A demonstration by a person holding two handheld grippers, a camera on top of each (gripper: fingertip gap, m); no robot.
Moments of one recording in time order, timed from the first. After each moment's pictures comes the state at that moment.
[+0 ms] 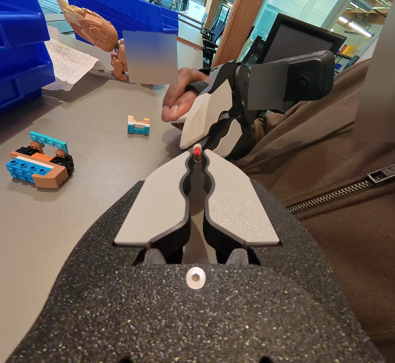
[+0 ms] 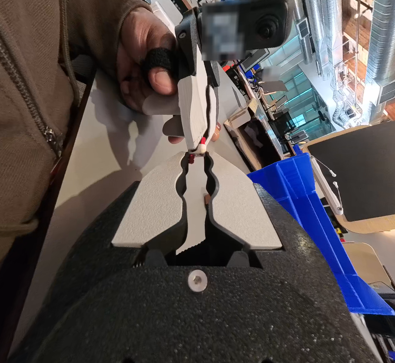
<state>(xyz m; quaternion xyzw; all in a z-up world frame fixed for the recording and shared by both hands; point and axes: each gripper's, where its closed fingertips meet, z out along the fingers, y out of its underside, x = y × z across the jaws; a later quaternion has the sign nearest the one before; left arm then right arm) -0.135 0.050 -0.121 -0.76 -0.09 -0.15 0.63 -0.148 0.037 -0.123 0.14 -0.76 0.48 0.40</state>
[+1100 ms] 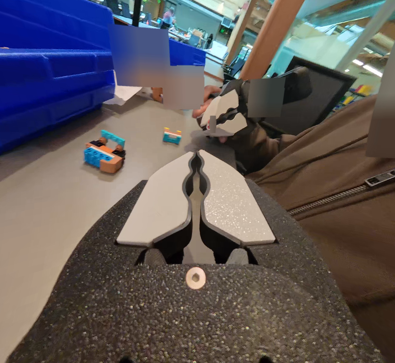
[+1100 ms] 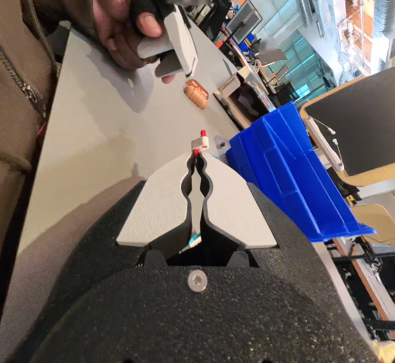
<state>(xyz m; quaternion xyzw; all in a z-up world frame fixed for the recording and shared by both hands) -0.173 0.011 -0.109 -0.72 -0.15 -0.11 0.67 -0.169 0.093 -0.124 0.07 -0.78 0.48 0.39</state>
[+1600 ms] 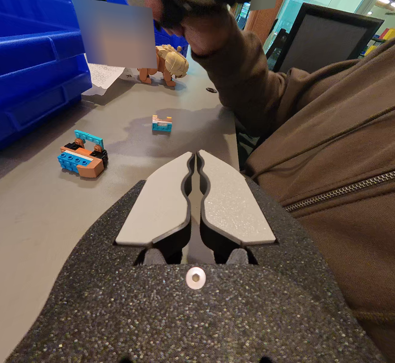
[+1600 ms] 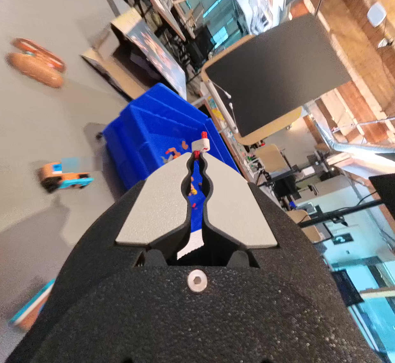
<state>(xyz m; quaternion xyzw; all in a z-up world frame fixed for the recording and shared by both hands) -0.157 0.035 -0.122 -0.77 -0.09 -0.09 0.63 -0.283 0.118 -0.016 -0.05 -0.74 0.37 0.56</state>
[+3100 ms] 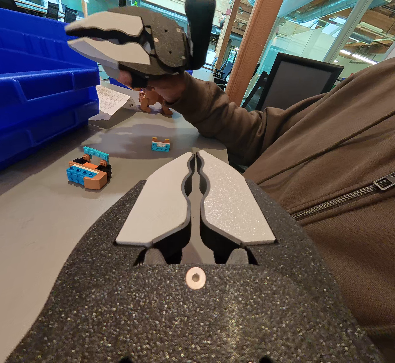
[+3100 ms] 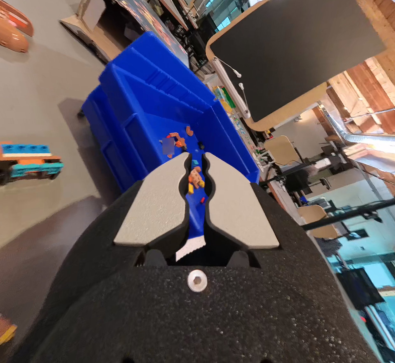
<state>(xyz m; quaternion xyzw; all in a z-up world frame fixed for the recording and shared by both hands) -0.155 0.018 -0.102 -0.71 -0.10 -0.10 0.69 -0.336 0.132 -0.058 -0.07 -0.75 0.37 0.54</state>
